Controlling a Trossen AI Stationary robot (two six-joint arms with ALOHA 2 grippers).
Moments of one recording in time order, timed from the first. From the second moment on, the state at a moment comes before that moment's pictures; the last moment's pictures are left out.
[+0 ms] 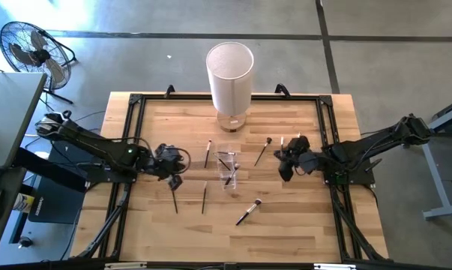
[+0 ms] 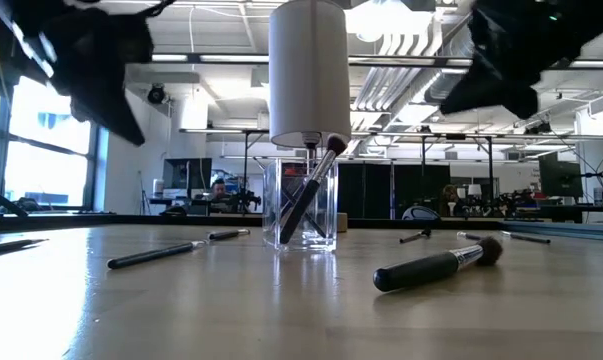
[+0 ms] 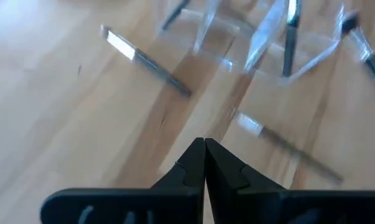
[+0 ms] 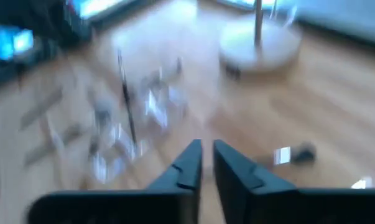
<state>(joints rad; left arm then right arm) -0.33 1.01 0.62 -0.51 -0.41 -0.74 0.26 0.92 0.54 -0.26 0.64 0.73</state>
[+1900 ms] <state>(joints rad) -0.32 0.56 0.44 -0.55 -0.41 -0.69 -0.85 1.58 0.69 -0.61 0.08 0.65</state>
